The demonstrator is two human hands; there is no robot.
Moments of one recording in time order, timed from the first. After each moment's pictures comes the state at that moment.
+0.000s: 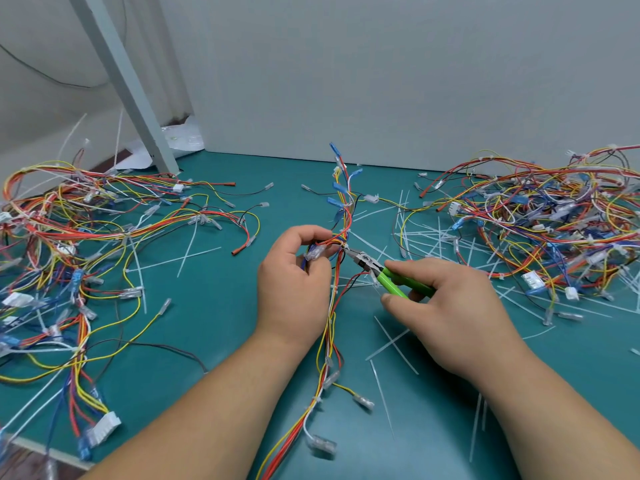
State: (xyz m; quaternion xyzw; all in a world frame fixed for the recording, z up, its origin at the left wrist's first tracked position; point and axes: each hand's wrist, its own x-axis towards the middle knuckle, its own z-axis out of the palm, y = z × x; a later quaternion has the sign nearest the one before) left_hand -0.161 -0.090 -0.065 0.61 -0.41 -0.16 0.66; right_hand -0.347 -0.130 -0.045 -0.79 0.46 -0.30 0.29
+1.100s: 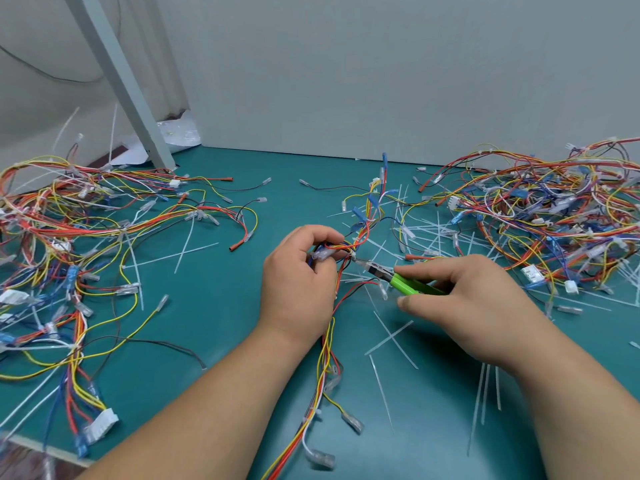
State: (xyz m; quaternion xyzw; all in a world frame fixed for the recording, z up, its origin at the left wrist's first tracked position) left_hand -0.165 -0.090 -0.064 0.63 -0.45 -0.15 0.61; right_hand -0.370 -0.148 -0.039 -0.78 0.45 -0.24 0.36
